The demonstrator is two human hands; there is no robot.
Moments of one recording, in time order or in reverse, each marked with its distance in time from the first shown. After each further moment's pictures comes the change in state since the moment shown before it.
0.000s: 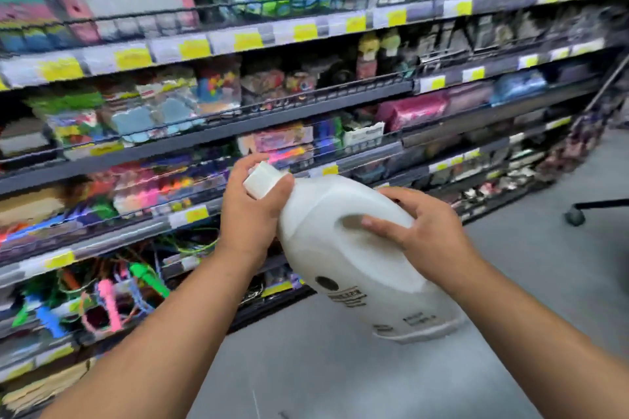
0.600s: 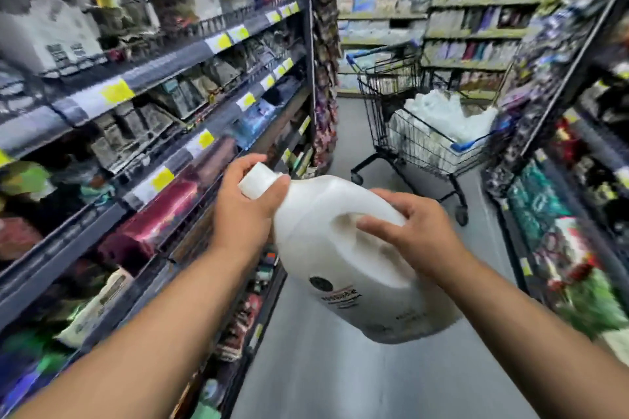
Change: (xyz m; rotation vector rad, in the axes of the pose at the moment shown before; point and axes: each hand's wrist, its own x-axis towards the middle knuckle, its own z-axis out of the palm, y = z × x) left_hand 0.131 -0.027 0.470 -0.127 -0.808 0.039; right_hand 0.066 0.146 -0.291 -0.096 0.748 0.346
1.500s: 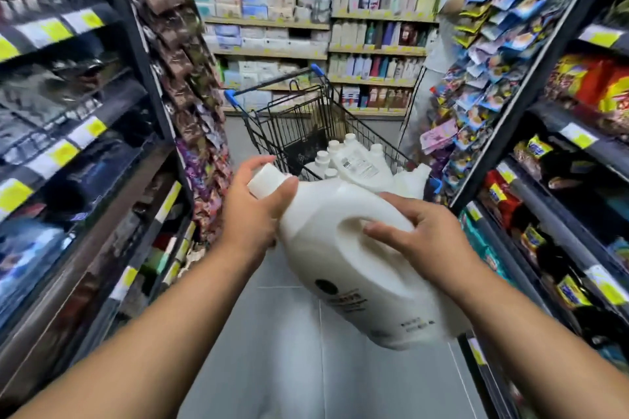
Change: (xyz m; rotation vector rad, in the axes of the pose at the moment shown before) left_hand 0.451 -0.154 0.466 -0.203 -0.328 -0.082; right_hand 0.478 0.237 -0.246 -0.153 0.240 0.120
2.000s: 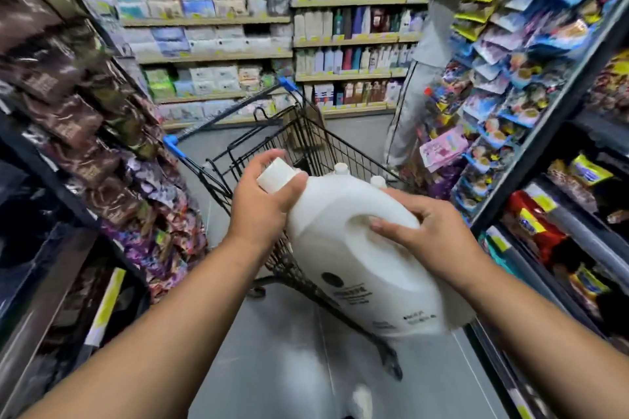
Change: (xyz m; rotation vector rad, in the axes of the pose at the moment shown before) left_hand 0.318 -0.096 0.101 0.045 -0.182 -0.051; right_hand 0.295 0.112 -0.004 0.025 0.119 0.079
